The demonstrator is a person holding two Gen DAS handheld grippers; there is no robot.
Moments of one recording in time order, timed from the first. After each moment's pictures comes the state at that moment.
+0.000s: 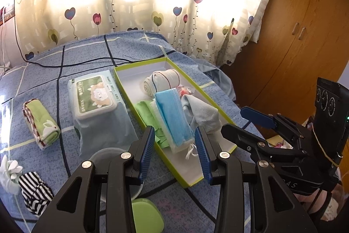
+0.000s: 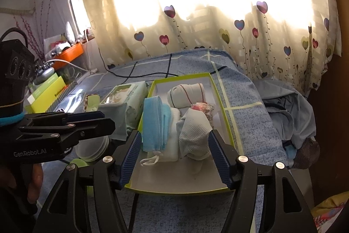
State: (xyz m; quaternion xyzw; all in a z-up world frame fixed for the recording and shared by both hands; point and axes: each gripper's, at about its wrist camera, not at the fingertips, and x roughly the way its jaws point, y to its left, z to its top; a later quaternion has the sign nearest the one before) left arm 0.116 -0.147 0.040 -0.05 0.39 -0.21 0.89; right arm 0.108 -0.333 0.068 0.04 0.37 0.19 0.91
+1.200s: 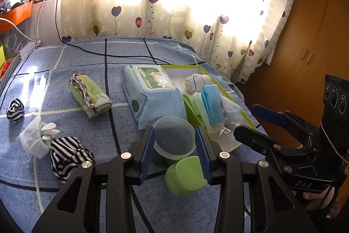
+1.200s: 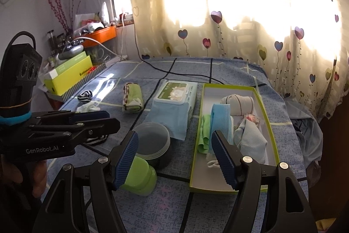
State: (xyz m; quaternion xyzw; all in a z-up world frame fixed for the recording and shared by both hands) left arm 0.058 -0.052 0.038 -0.11 0.36 -0.15 0.91; right arm 0.075 -0.244 0.097 -0.04 0.35 0.26 0.90
